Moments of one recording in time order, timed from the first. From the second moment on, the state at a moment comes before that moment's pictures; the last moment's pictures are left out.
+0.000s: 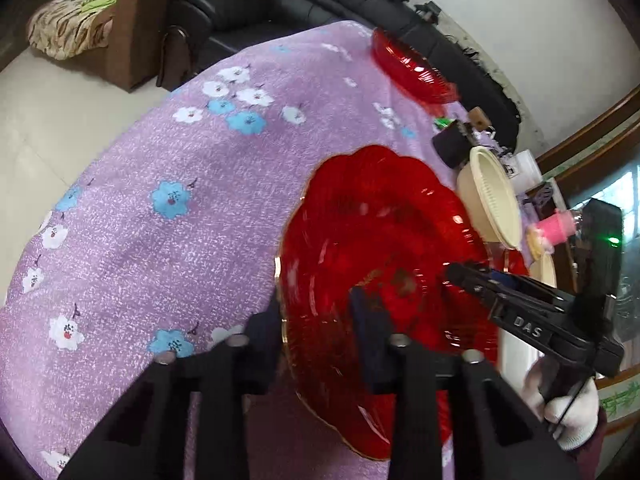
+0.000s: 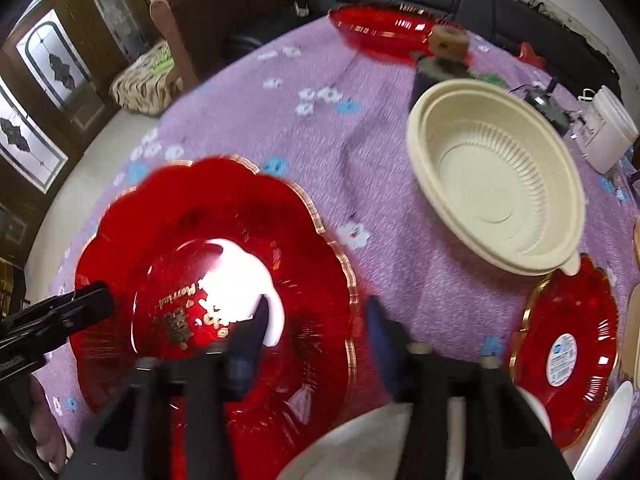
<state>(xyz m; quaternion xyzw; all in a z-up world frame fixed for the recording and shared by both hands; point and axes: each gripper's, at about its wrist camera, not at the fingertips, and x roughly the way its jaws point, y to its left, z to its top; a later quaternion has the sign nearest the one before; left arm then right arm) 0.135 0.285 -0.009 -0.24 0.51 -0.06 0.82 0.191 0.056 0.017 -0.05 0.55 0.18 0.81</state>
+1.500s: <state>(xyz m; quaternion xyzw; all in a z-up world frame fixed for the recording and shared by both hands) 0.021 0.171 0.069 -0.16 0.41 -0.11 0.89 0.008 -0.144 0.076 0.12 0.40 0.11 0.90</state>
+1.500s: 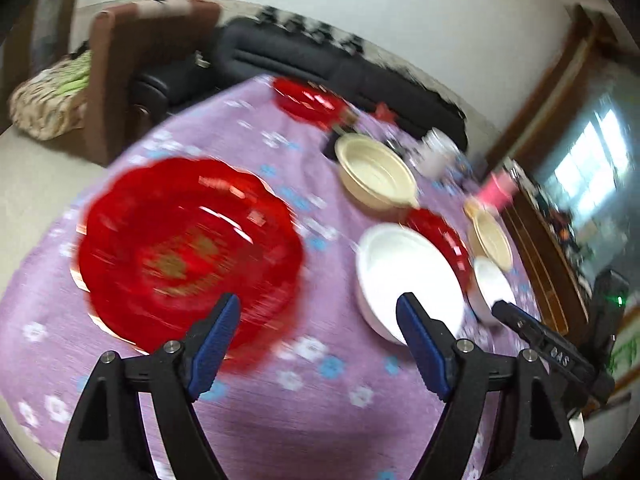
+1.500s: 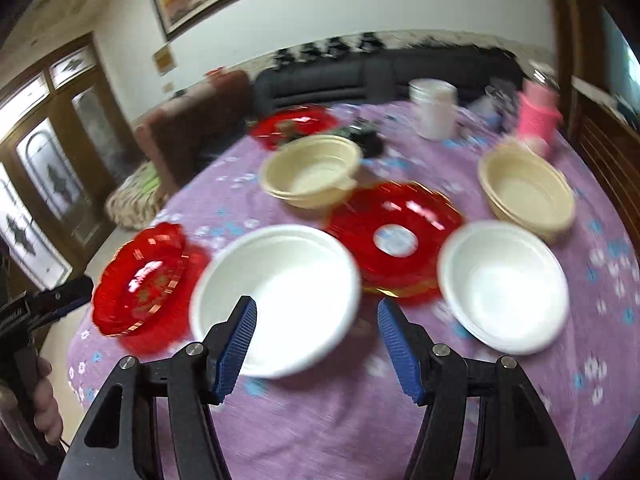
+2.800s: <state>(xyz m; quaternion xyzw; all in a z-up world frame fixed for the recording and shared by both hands) 0.167 0.065 0.056 -0.07 0.50 -0.16 0.84 0.138 -0.230 0.072 0.13 0.49 0.08 0.86</state>
